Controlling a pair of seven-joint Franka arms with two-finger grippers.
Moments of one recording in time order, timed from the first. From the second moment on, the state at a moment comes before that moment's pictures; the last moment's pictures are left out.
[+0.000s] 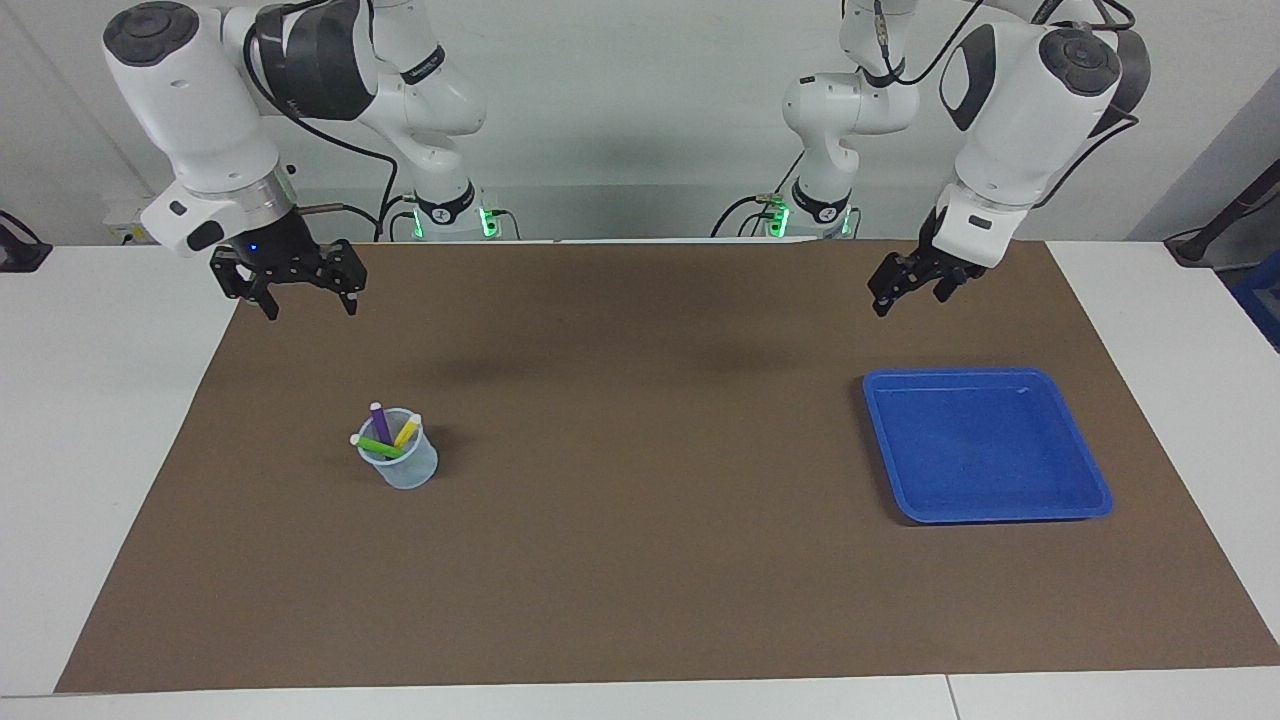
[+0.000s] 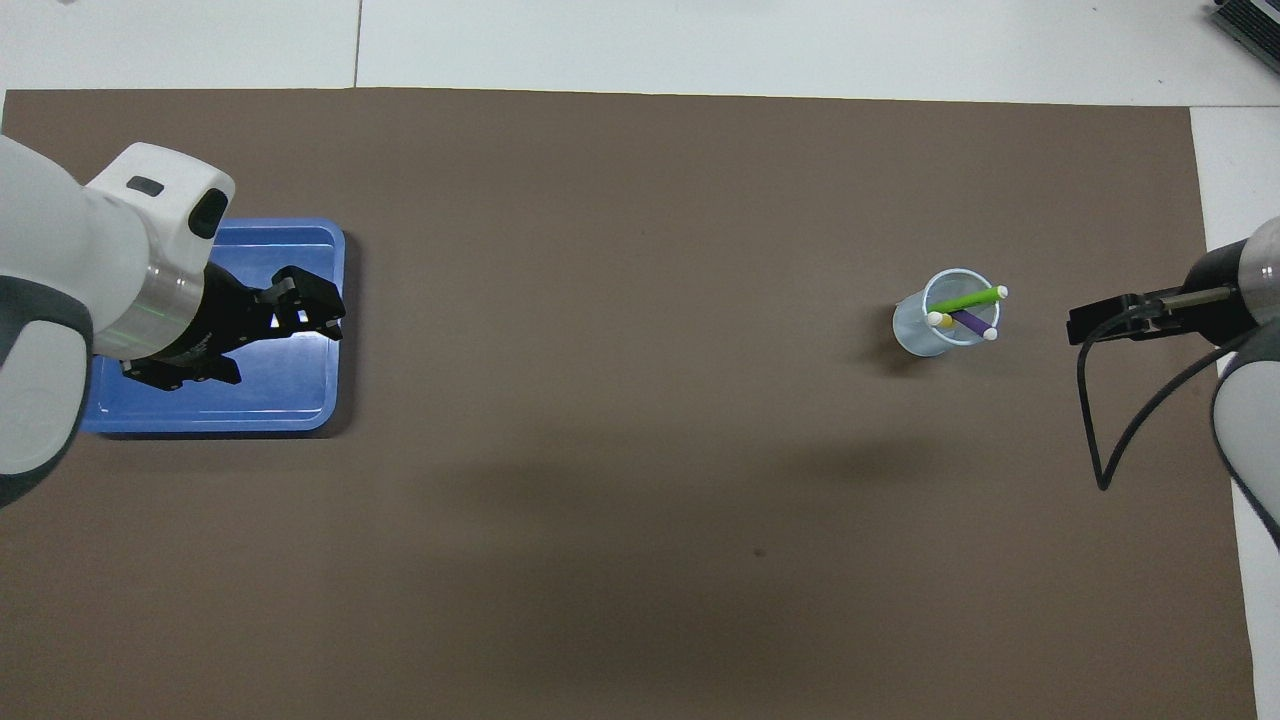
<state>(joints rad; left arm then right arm) -0.15 -0.01 -0.10 -1.74 -0.08 1.69 -0.64 -0.16 -0.03 0.14 -1.75 -0.03 1.75 -0.09</state>
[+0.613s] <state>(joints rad) -0.20 -0.01 -0.11 -1.74 -0.18 1.69 -0.96 -0.16 -0.03 0.14 -1.75 -0.03 1.76 -0.09</state>
